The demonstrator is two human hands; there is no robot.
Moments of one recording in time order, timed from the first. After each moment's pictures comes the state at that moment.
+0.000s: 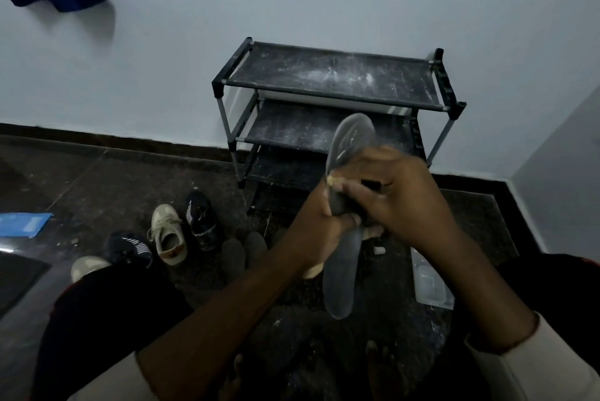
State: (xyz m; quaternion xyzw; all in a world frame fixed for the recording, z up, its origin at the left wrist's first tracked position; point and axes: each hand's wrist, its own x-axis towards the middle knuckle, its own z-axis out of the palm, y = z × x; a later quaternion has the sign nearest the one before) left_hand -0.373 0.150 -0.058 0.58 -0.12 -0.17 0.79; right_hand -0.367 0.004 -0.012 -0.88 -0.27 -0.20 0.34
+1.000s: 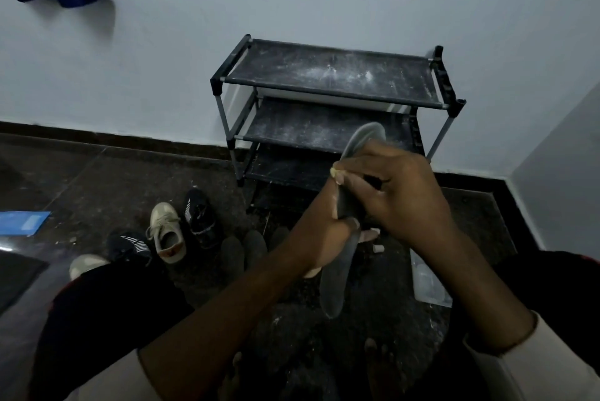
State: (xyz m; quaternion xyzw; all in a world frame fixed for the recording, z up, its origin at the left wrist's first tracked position) left_hand -0.374 0.147 -0.067 0.63 -0.16 -0.18 0.74; right_hand -0.370 0.006 -0.012 -0.89 -0.24 -0.22 0.33
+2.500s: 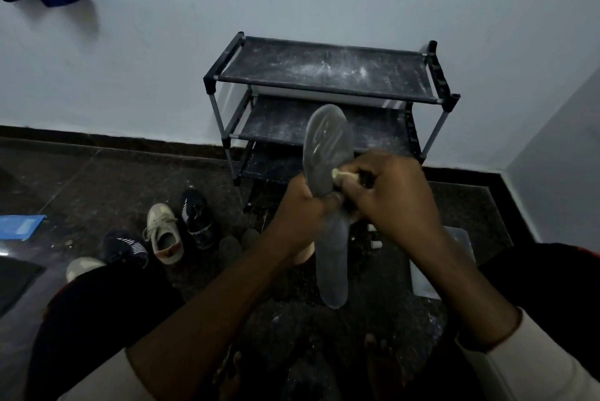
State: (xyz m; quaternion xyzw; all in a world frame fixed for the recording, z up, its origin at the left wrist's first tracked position) left_hand -0.361 0.158 -0.059 0.60 -0.07 -0.13 0.79; right_hand -0.372 0.012 -0.024 -0.92 -0.12 -0.20 0.33
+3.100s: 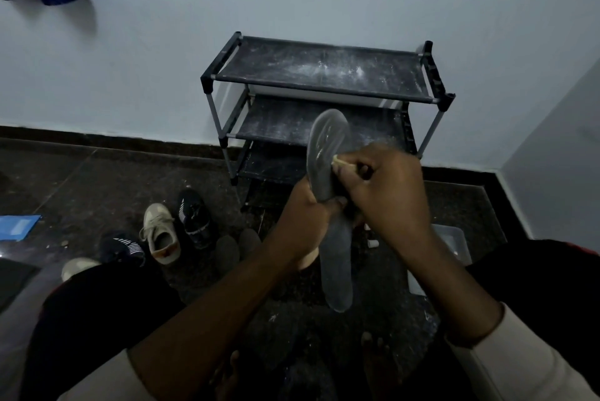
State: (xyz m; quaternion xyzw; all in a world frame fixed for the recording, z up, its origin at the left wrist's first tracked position) left_hand -0.369 0.146 -0.069 0.61 -0.07 -0.11 0.78; right_hand -0.372 0.018 -0.027 -0.90 -0.08 -0.26 0.34
